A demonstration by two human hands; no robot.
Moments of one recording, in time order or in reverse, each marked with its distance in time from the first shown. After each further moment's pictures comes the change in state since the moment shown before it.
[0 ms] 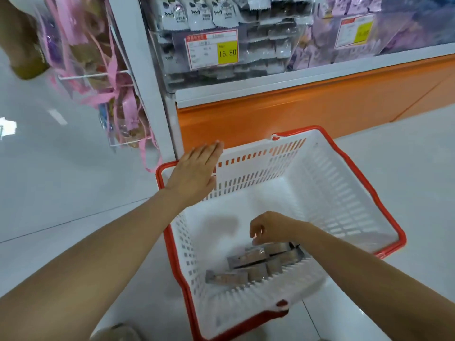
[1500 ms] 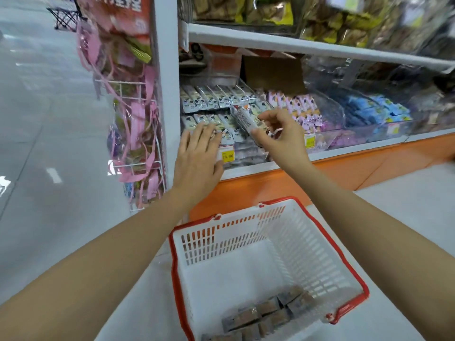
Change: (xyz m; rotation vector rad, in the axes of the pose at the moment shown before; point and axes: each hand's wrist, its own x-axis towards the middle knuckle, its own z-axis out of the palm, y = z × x) left_hand 0.030 0.000 -0.180 0.013 0.650 -0.077; right_hand -0.119 -0.153 -0.268 0.361 1.383 -0.355
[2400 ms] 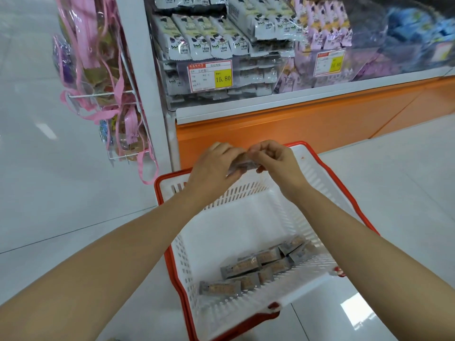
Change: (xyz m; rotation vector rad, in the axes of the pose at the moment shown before) left_hand -0.093 0.038 0.102 -0.429 -0.301 0.050; right_hand -0.134 0.111 0.046 0.376 -0.257 0.544
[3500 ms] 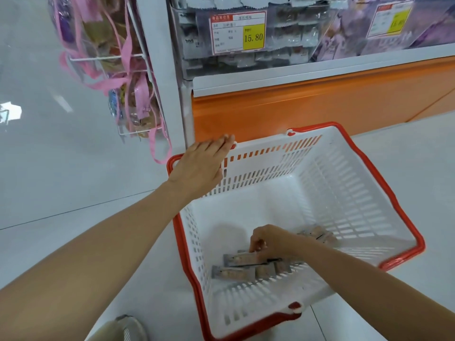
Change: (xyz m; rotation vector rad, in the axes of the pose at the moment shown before) left_hand -0.040 -0.064 0.012 0.471 -0.326 -0.024; right_hand -0.071 0.168 0.032 -0.878 -1.014 0.149
